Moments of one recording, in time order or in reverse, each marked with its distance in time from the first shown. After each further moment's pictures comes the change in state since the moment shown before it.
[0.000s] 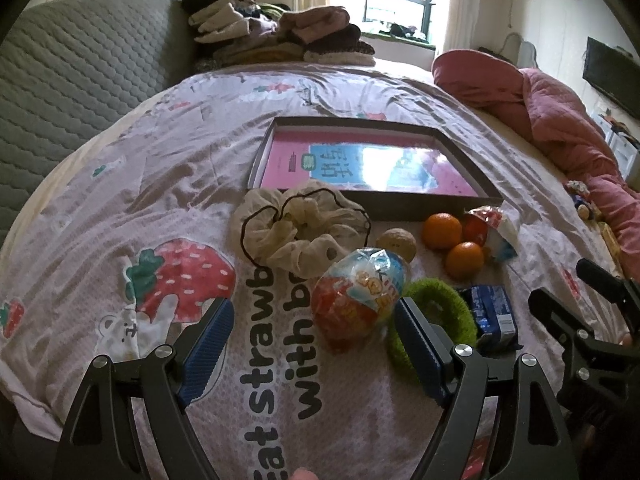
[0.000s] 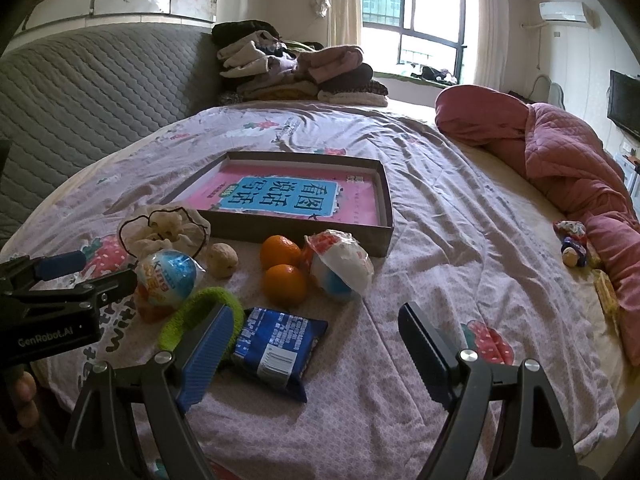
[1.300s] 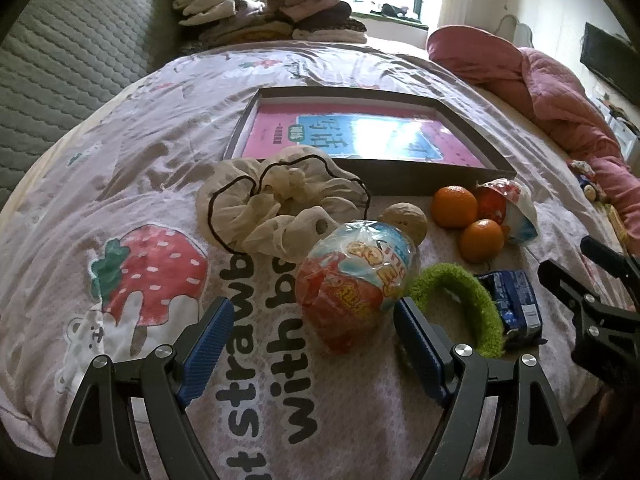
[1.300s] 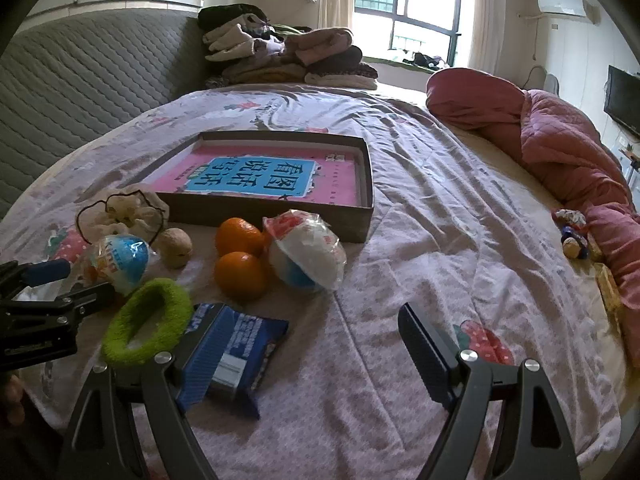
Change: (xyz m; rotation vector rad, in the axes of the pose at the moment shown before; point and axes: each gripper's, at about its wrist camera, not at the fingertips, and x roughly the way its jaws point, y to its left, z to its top) left arm 0.041 -0.005 -0.001 0.031 0.074 -0.020; right arm 0.038 -0.021 0.001 0.002 0.054 -0.044
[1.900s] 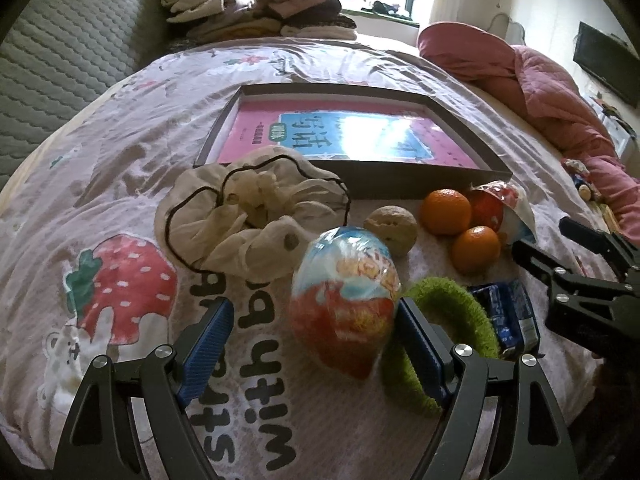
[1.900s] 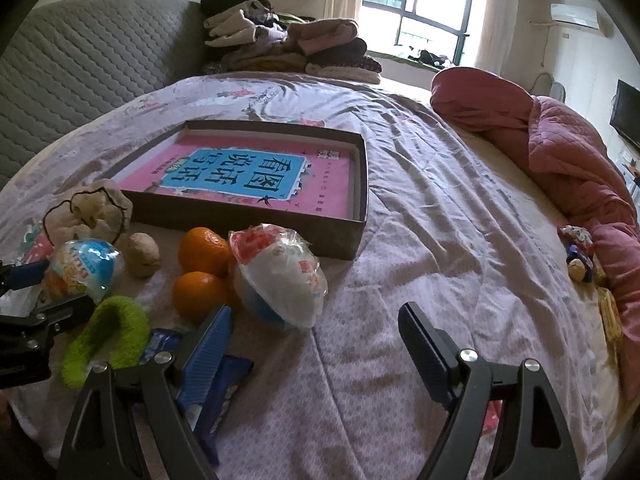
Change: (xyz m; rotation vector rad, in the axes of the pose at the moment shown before) left arm 0.016 -0.008 0.008 0.009 0.007 -0.048; right arm 0.038 -0.006 0.018 -0.054 0.049 -0.021
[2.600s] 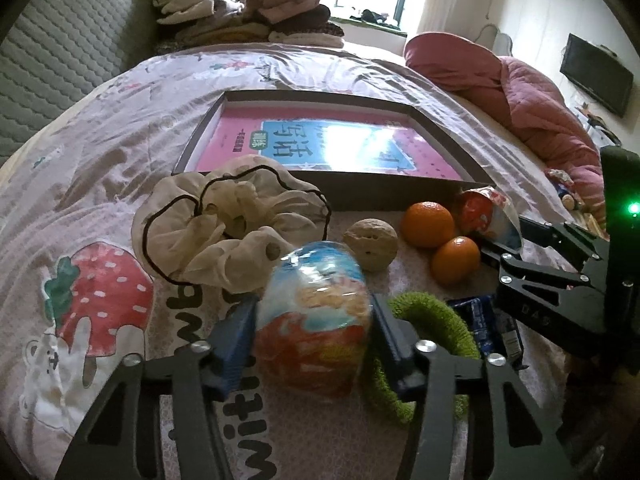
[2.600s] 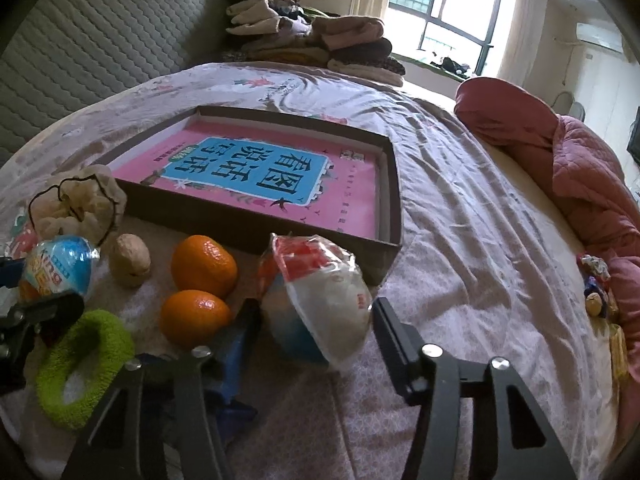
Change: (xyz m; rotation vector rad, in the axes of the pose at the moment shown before) left arm 0.004 0.000 0.003 -0.012 -0.025 -0.077; right arm 0.025 0.013 0.010 -0.085 -0.006 0.016
